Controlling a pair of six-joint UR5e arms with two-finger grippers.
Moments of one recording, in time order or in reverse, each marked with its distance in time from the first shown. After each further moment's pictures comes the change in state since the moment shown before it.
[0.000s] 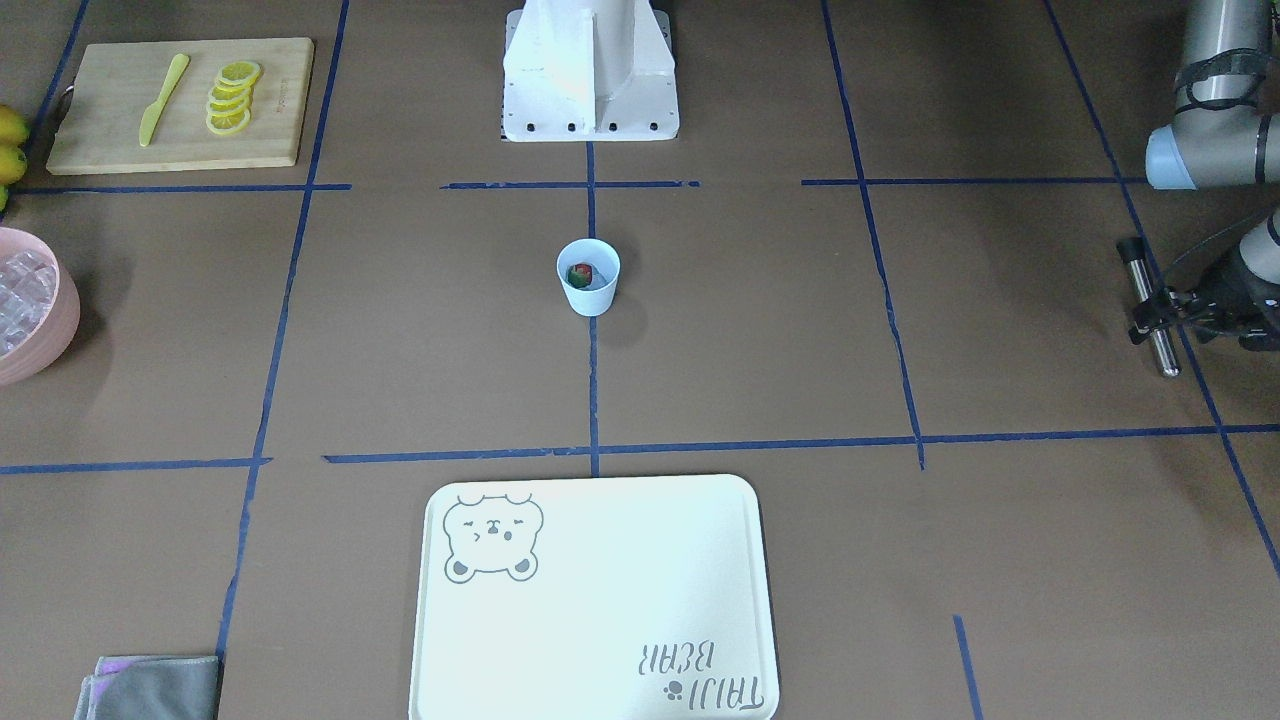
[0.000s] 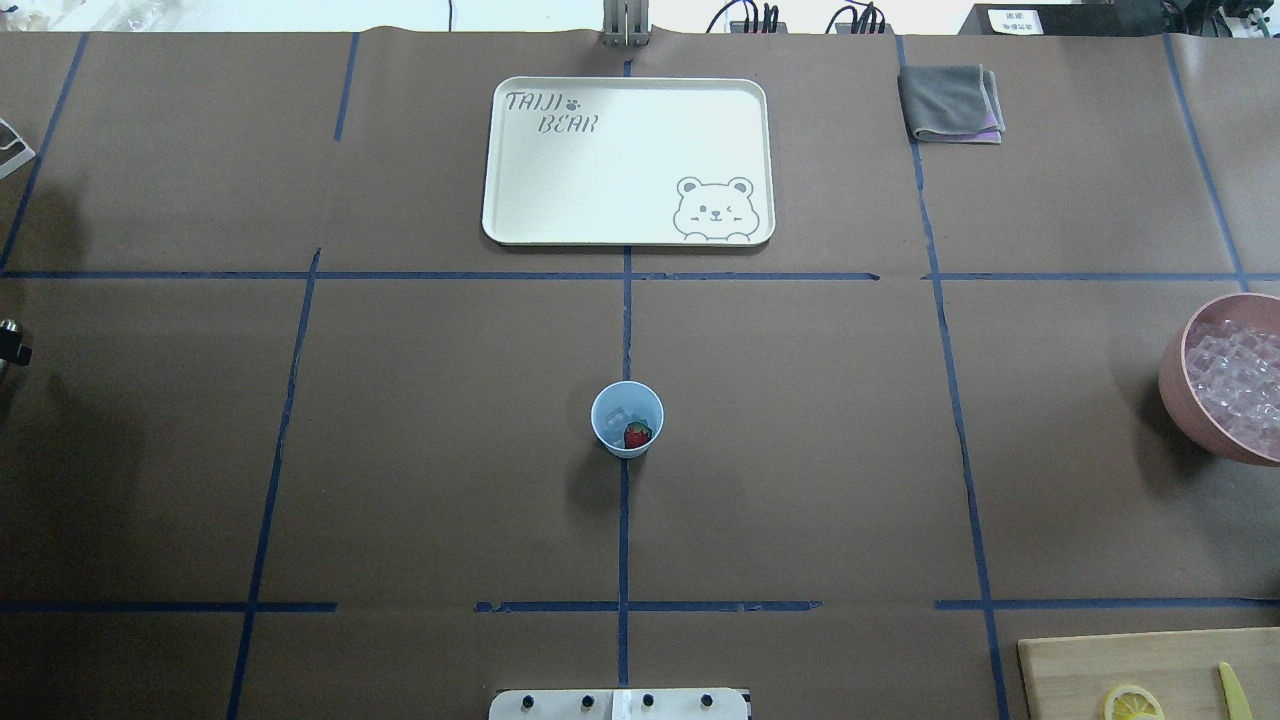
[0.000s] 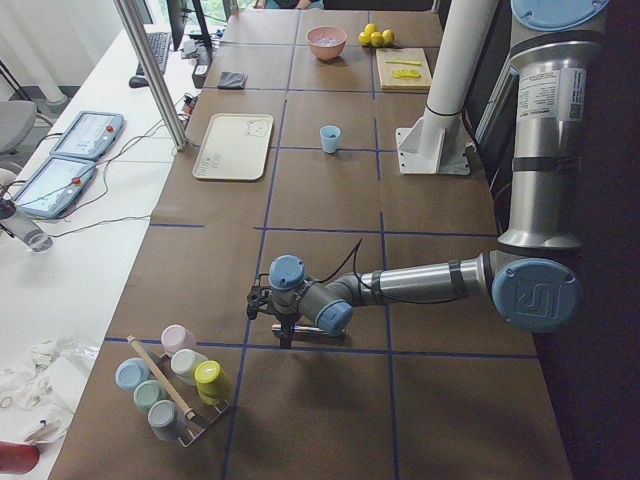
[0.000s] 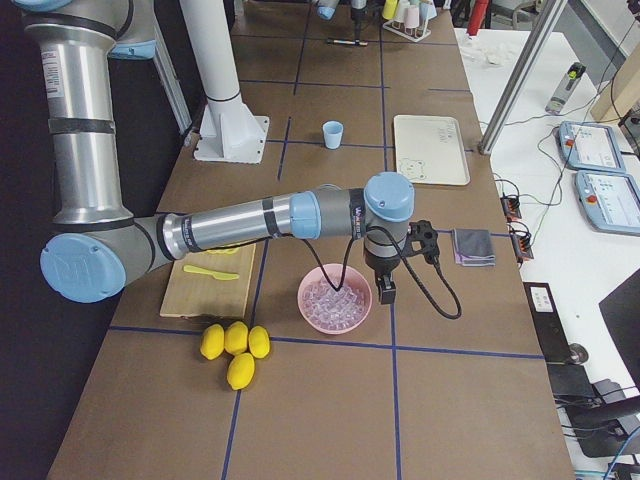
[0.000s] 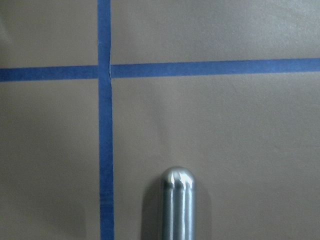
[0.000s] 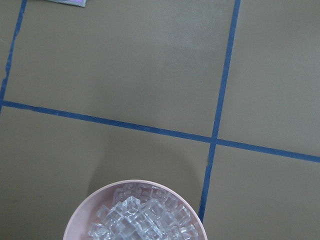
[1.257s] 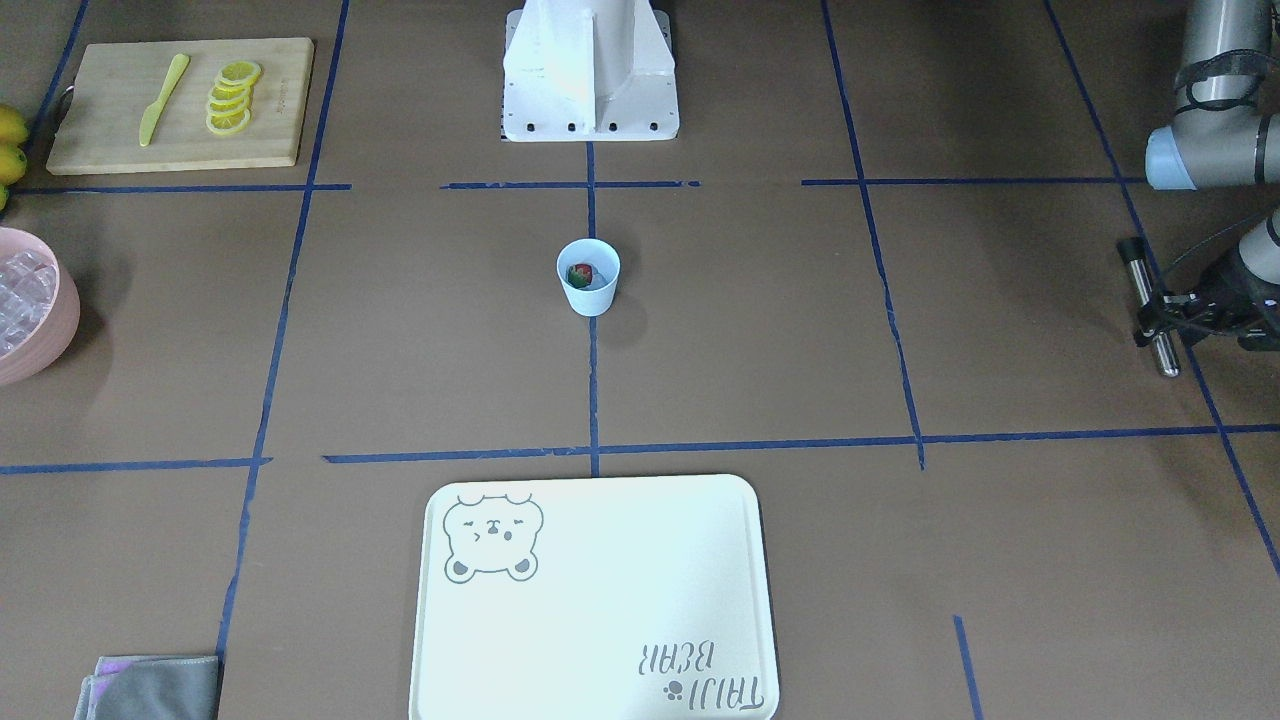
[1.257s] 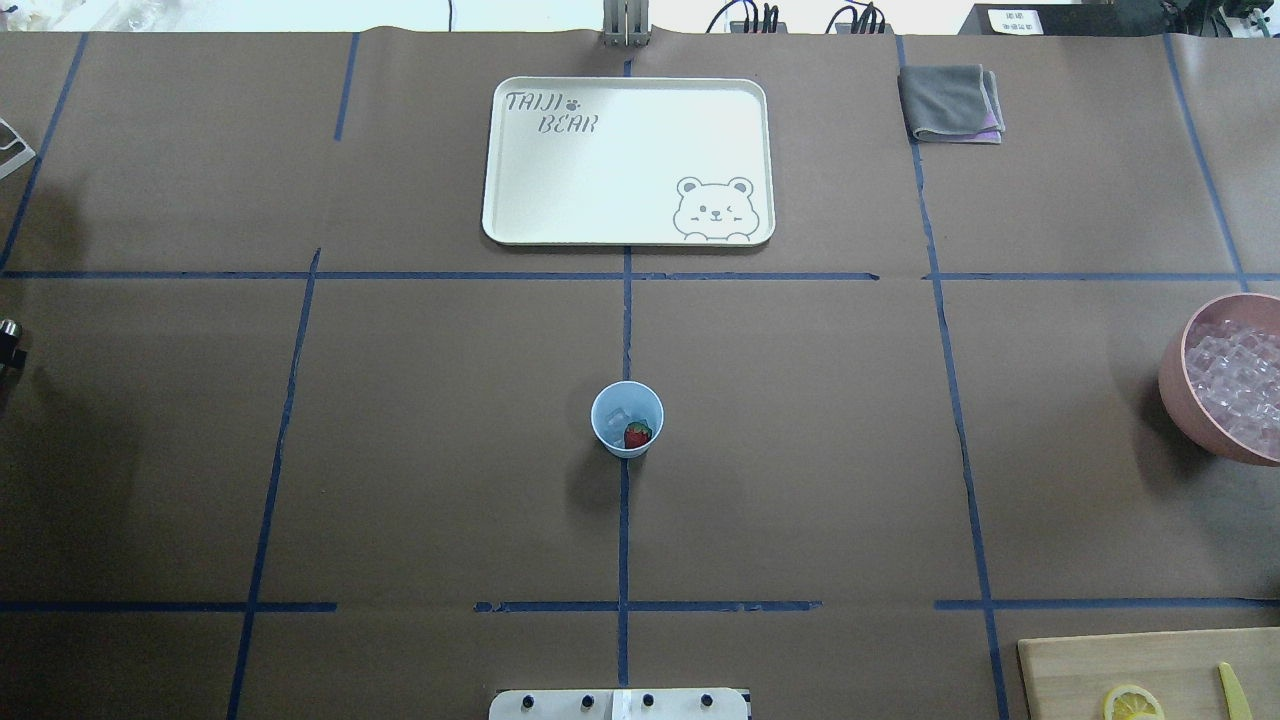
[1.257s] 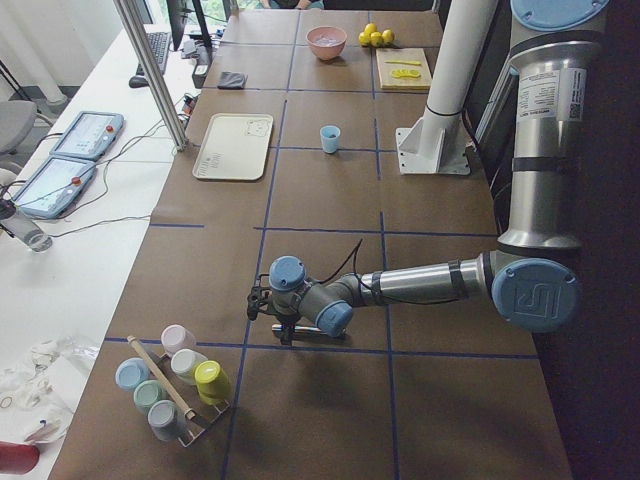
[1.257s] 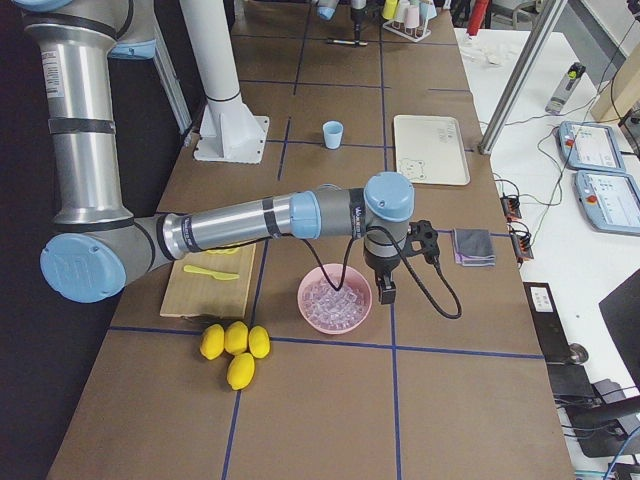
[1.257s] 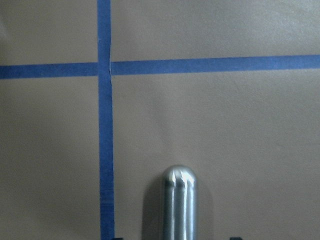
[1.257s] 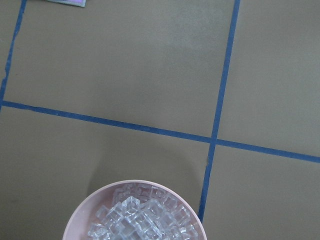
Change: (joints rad) left arm 0.001 0.000 0.004 -0.006 0.000 0.001; right arm 0.000 0.000 0.000 0.000 -0.001 0.000
